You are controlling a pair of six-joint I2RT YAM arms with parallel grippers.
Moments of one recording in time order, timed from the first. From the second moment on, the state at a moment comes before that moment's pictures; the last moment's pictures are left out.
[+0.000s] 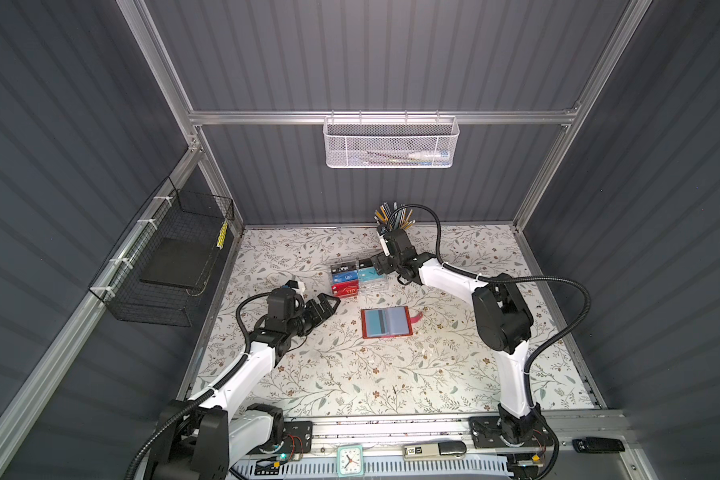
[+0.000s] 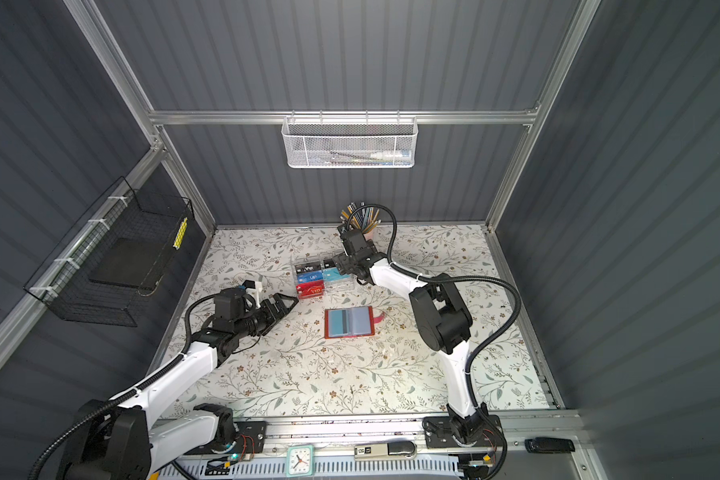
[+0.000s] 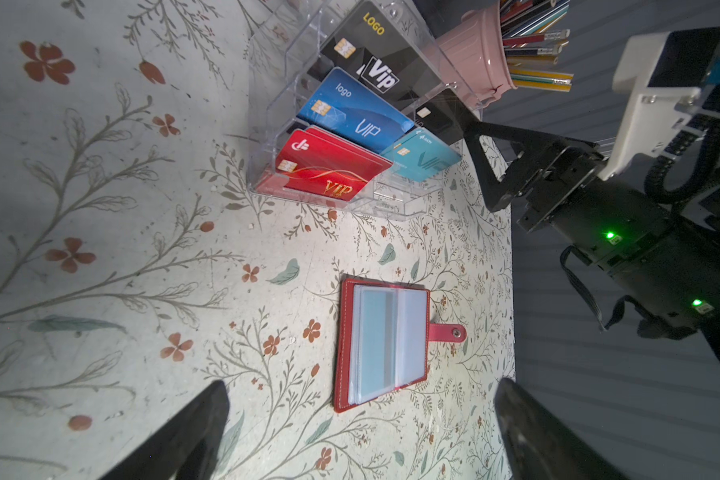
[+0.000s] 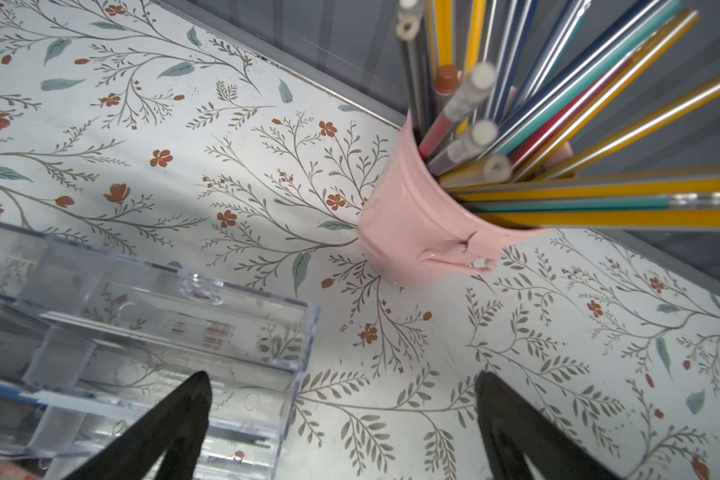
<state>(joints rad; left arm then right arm) -0.24 1.12 0.52 -0.02 0.42 -0.82 0.60 2.13 1.63 -0.18 0.27 -0.05</state>
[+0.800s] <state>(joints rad) -0.25 1.01 0.50 -0.07 0.44 -0.82 0.60 1.71 1.25 -0.17 0.29 0.13</state>
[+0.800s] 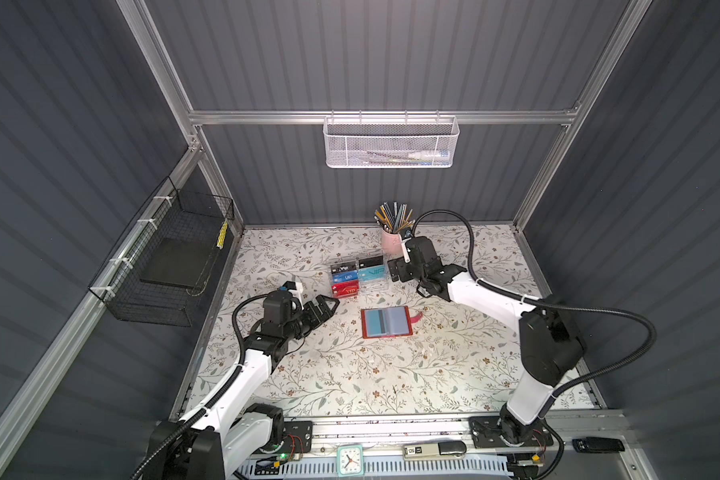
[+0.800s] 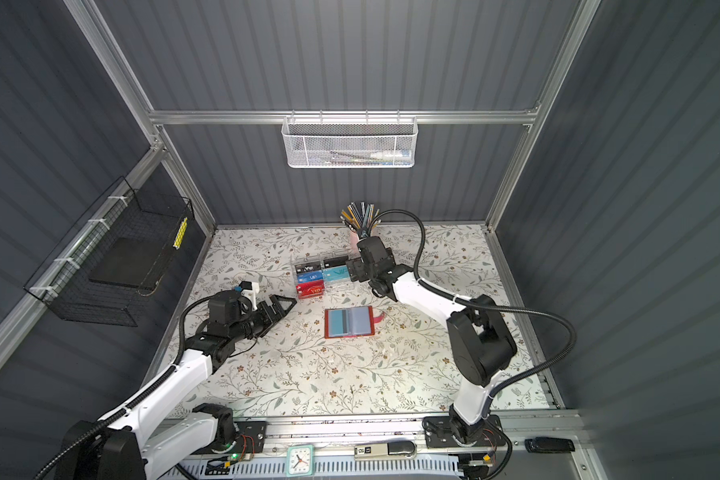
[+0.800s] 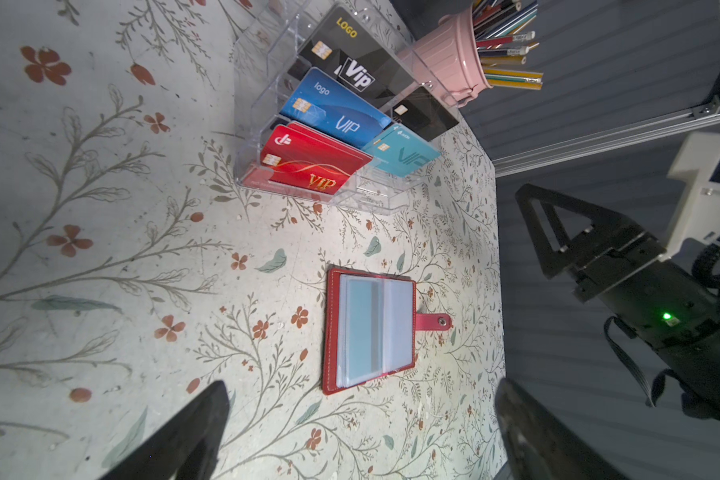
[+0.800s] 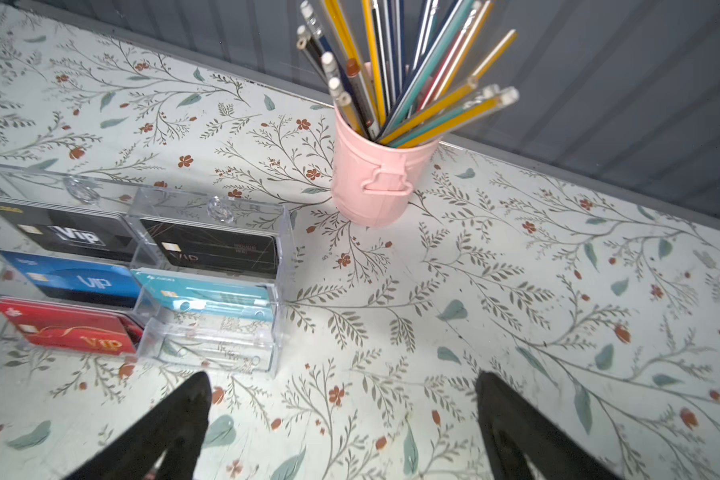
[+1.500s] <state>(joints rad) -0.48 1.19 0.45 0.10 0.46 -0.95 0.67 1.44 0.68 0.09 -0.13 0.53</state>
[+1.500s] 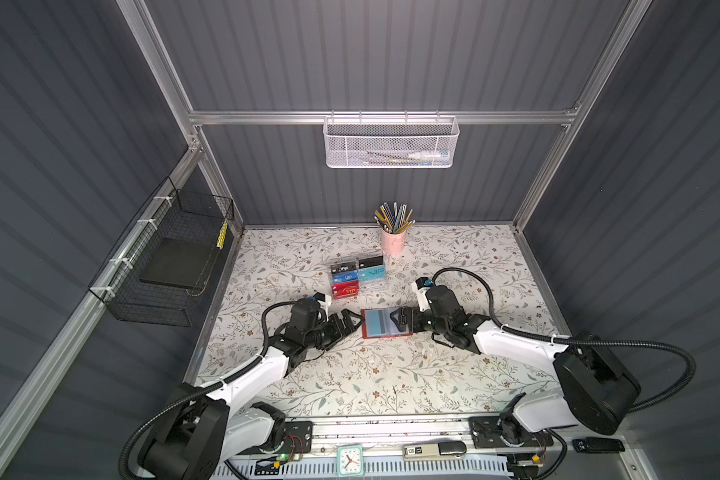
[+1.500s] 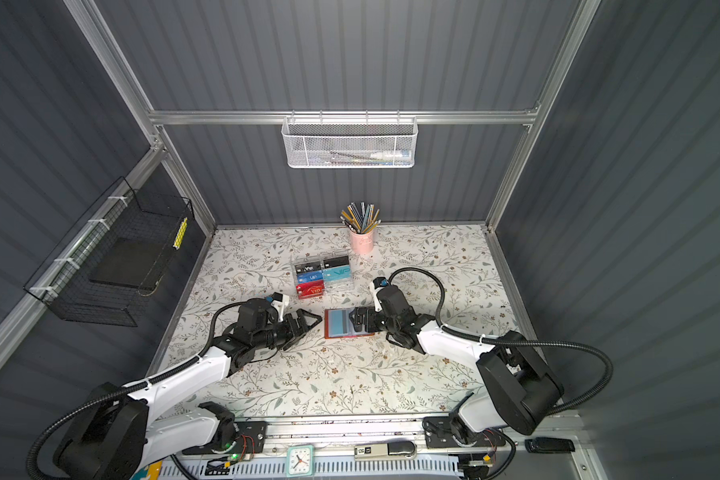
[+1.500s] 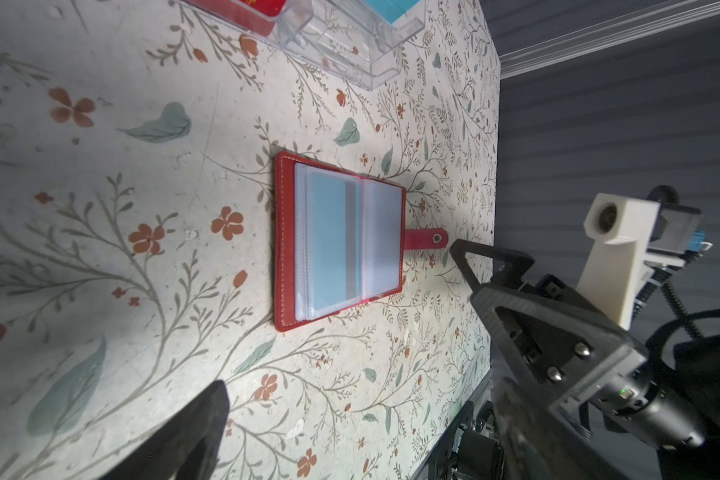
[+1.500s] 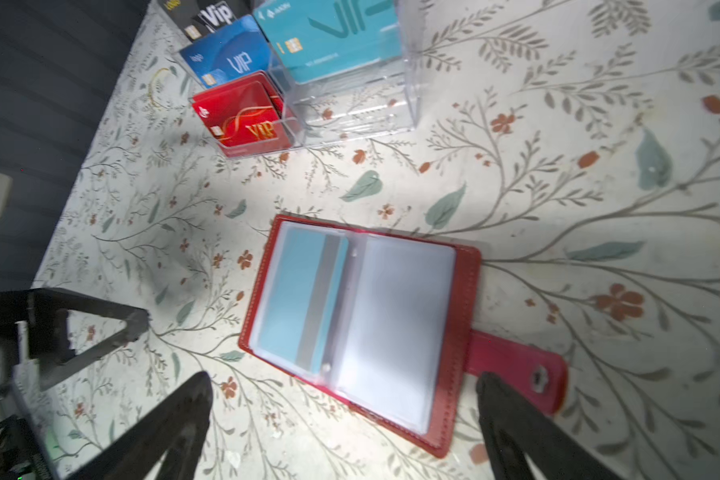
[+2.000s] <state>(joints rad) -0.51 1.36 0.53 0.20 0.49 -0.98 0.66 1.58 0.67 0.20 -0.16 0.56</state>
